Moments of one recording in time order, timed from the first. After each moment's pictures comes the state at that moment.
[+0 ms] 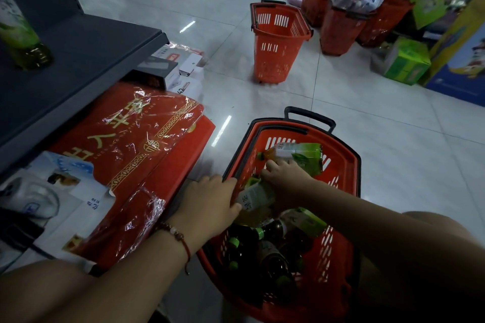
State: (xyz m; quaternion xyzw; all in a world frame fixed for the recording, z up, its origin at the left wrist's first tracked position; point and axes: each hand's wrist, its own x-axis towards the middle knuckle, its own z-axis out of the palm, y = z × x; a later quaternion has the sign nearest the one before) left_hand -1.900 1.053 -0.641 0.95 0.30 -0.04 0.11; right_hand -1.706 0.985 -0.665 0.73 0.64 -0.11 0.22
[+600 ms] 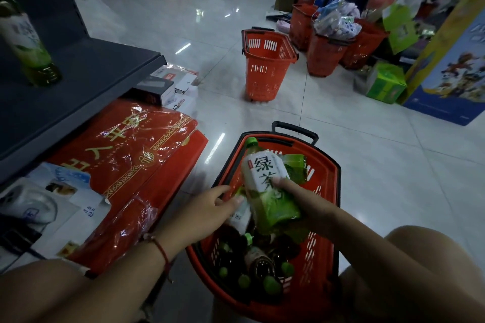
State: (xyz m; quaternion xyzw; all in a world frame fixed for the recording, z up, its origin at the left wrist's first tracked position) left_hand -1.917 1.027 -0.613 0.79 0.36 0.00 0.49; right_hand -1.725 0.895 -0.609 0.67 0.15 -0.58 -0.44
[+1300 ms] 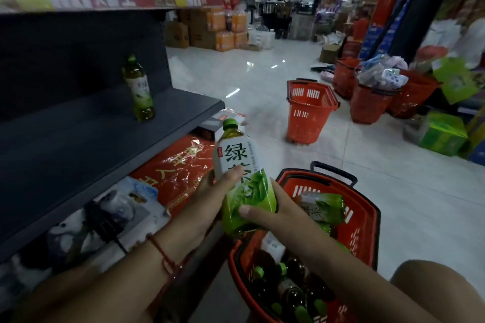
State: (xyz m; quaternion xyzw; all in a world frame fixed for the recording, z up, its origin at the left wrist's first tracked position) left_hand -1.989 1.011 -0.523 0.56 0.36 0.29 0.69; right_hand -1.856 0.903 -0.514 0.55 0.46 -0.48 -0.50
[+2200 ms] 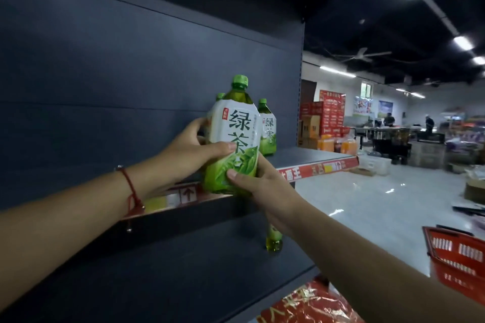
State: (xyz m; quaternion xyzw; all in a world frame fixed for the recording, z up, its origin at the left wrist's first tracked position) left_hand -2.243 1.089 -0.194 0.70 0.41 0.52 0.25; right_hand -2.073 1.090 -0.250 0.26 0.67 -0.46 -0.52
